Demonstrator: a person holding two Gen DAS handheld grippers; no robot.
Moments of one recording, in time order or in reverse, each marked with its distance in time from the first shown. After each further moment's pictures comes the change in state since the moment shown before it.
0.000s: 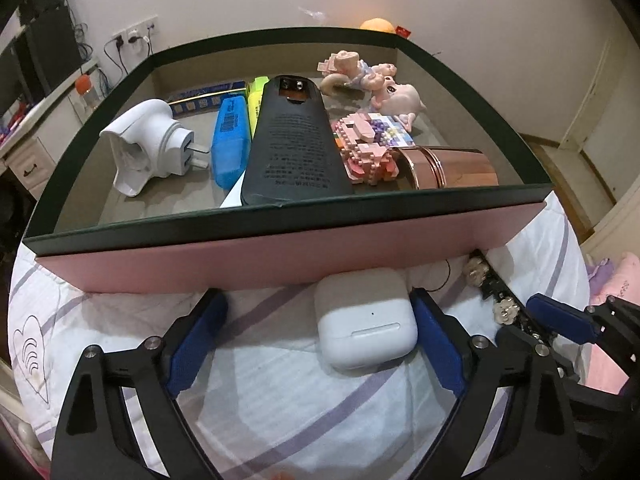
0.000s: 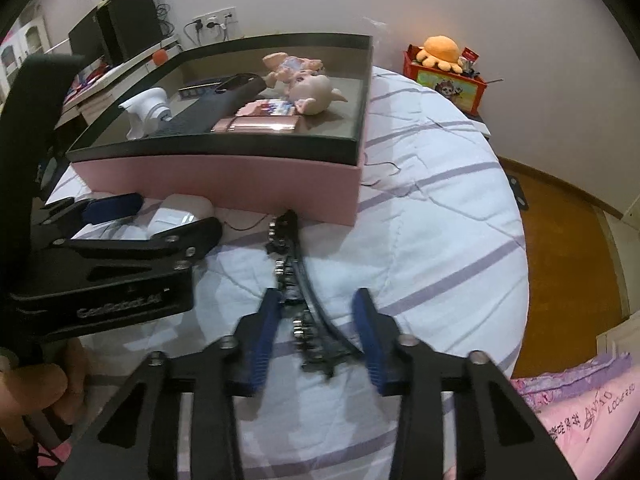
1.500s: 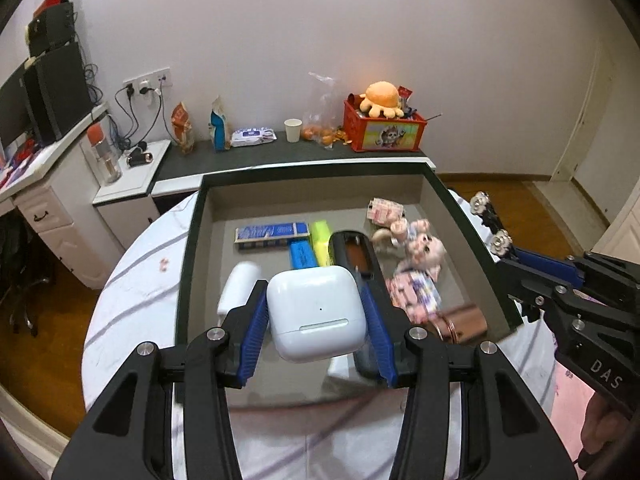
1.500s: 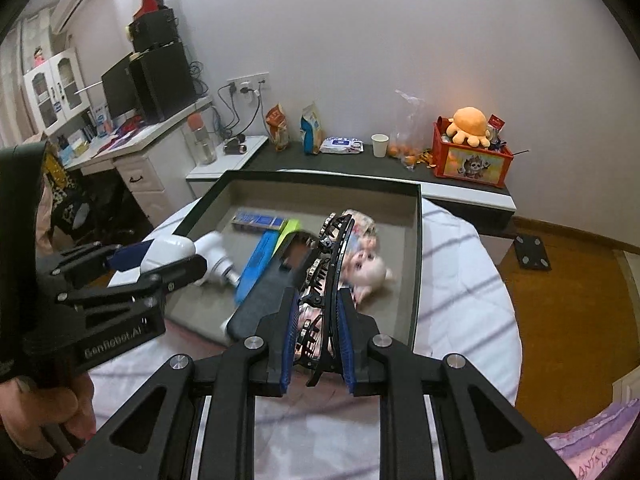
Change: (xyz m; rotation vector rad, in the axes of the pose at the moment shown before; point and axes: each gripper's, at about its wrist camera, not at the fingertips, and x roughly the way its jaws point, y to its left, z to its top) left arm -0.065 0.063 0.097 0.008 -0.148 -0.026; right arm -0.036 0.018 0.127 0.011 -0.192 0.108
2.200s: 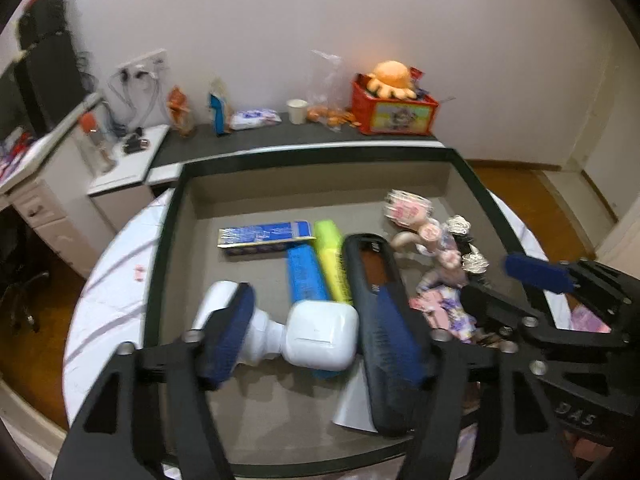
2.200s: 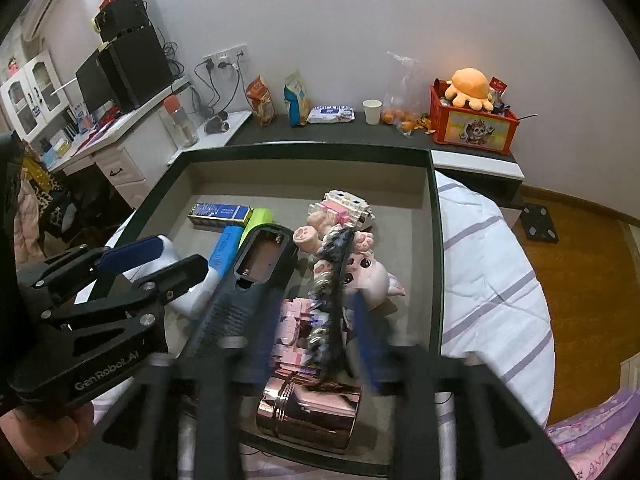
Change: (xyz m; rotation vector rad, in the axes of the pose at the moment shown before) left arm 0.046 0.001 0.008 -0.008 0.057 0.038; right arm 0.058 -0.019 0.006 0.059 0.080 -0.010
